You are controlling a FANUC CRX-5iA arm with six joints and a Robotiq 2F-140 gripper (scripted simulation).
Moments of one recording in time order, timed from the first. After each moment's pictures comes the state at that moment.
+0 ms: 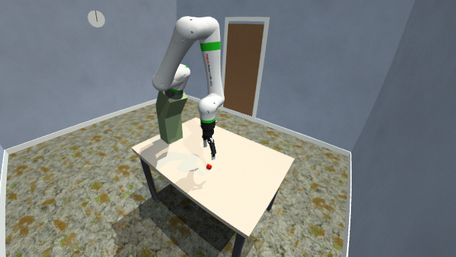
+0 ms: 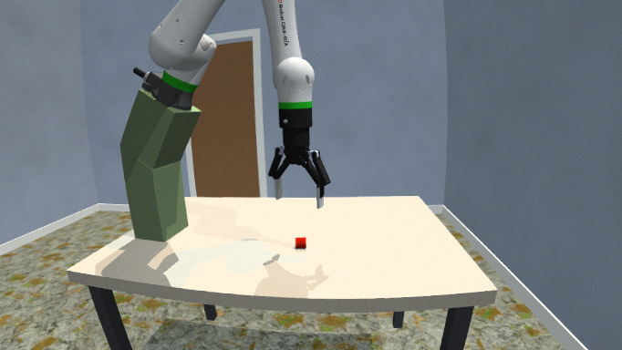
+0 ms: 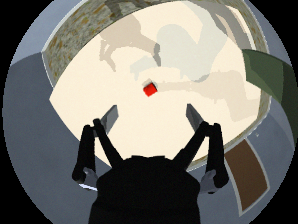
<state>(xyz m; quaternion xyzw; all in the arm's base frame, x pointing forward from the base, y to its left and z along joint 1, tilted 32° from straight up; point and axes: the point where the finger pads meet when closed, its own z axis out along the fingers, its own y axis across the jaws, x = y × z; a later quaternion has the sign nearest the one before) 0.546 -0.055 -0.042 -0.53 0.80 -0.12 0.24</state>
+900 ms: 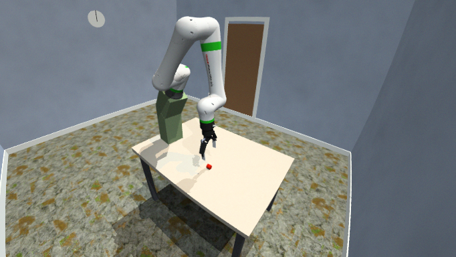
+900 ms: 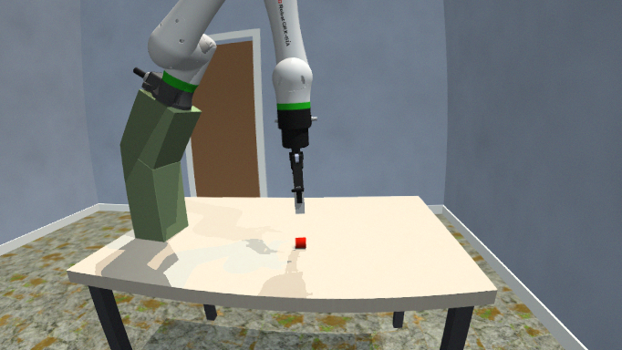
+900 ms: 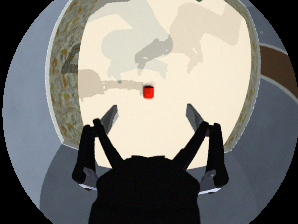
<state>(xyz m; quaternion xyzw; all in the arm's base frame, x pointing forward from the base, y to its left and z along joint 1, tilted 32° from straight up) 0.547 -0.056 -0.043 -0.11 0.95 0.00 0.28</state>
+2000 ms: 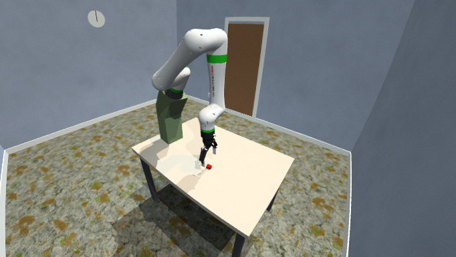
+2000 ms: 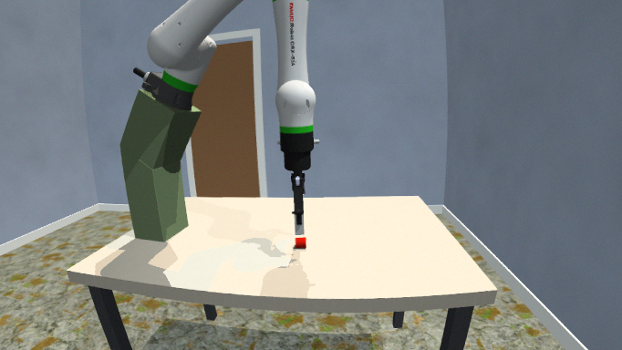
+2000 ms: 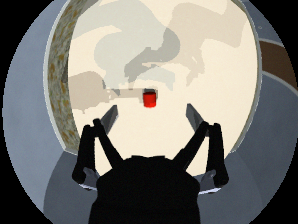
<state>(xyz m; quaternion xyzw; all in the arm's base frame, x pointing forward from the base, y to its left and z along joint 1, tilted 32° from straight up) 0.581 -0.058 -0.096 -0.09 0.96 0.01 0.27</state>
